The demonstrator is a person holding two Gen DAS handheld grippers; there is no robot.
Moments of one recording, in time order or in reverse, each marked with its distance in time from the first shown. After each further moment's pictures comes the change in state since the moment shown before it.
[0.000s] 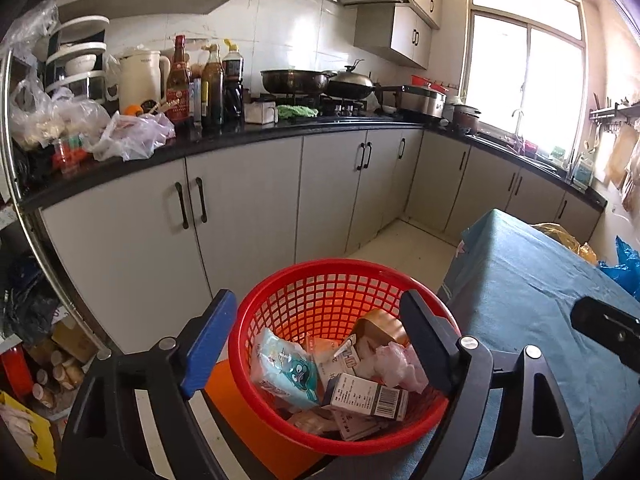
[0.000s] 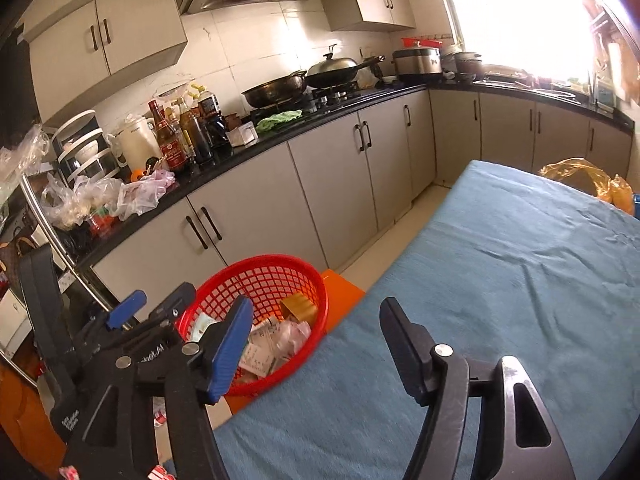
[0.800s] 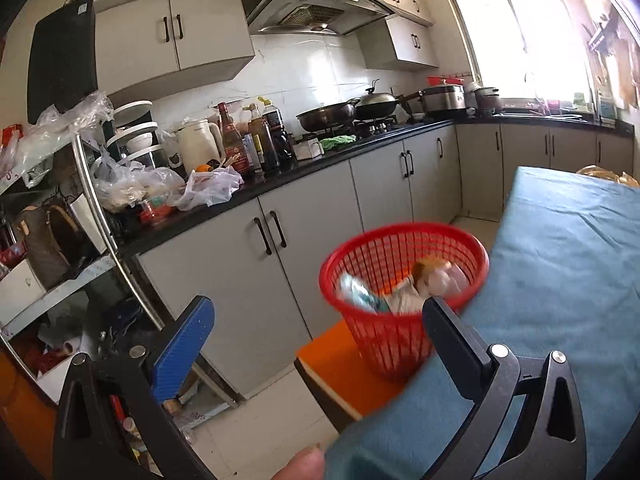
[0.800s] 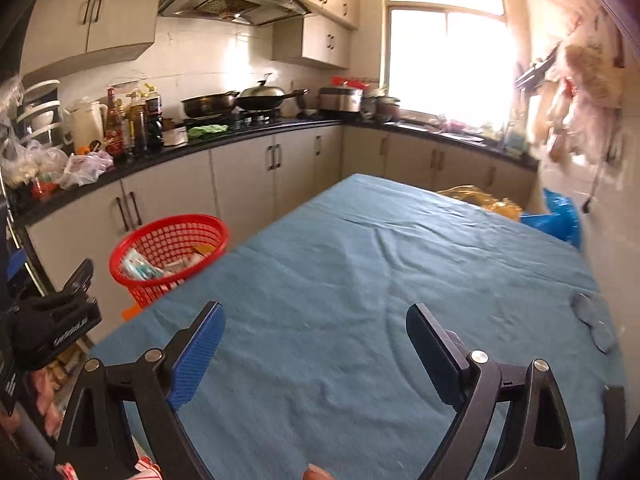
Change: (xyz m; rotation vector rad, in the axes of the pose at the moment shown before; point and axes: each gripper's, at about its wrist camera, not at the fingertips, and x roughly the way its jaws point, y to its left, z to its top) left arm -0.115 -0.019 -0.085 0.239 -0.137 0.282; right arm -0.130 0.002 -0.113 -0.091 -0.121 -0.408
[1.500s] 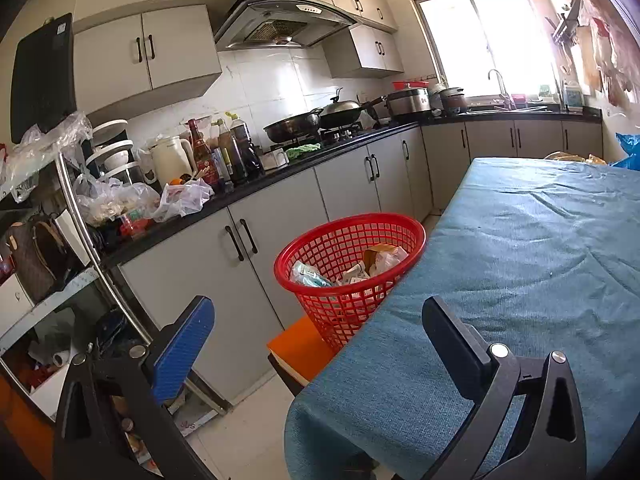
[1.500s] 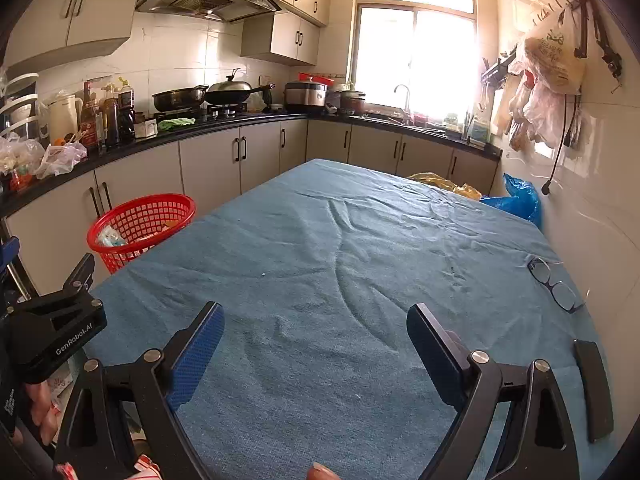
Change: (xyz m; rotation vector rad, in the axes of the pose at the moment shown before) left arm -0.035 -0.035 -0.023 0.065 -0.041 -0.088; right arm -0.027 -0.013 -0.035 0.024 0.024 -0.104
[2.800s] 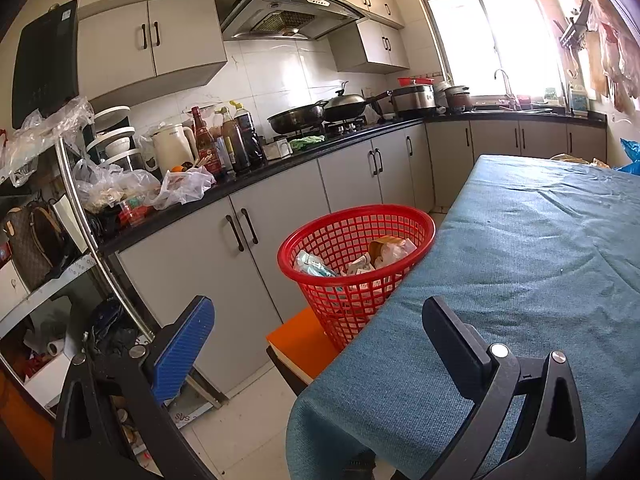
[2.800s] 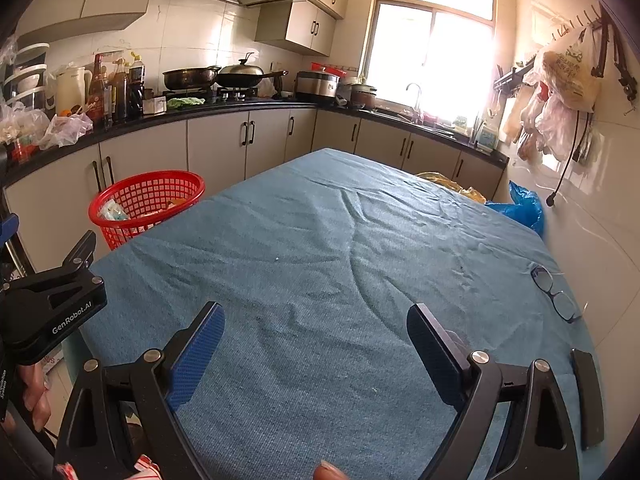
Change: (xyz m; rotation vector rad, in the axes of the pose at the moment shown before) left arm 0.014 0.012 -0.005 -0.033 0.021 -0.003; right arm 0.006 0.021 -0.007 -0.074 0.037 -0.013
